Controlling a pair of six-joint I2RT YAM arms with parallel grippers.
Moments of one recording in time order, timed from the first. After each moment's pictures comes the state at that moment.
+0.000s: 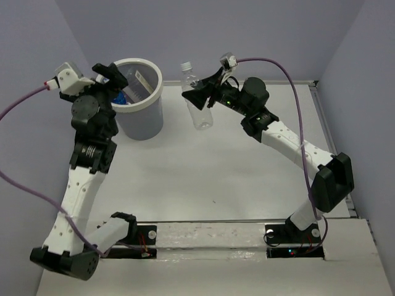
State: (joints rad) left arm -0.25 1.08 1.32 0.00 -0.62 -0.36; right arm 0.61 1.58 1.38 0.44 -0.44 0.39
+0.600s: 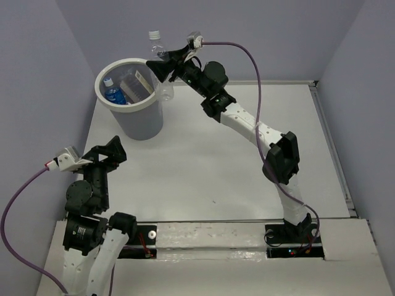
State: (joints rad) left arm -0.25 0.26 0.74 -0.35 -0.44 -0.47; right arm 0.74 2.12 2.09 0.51 -0.23 0.34
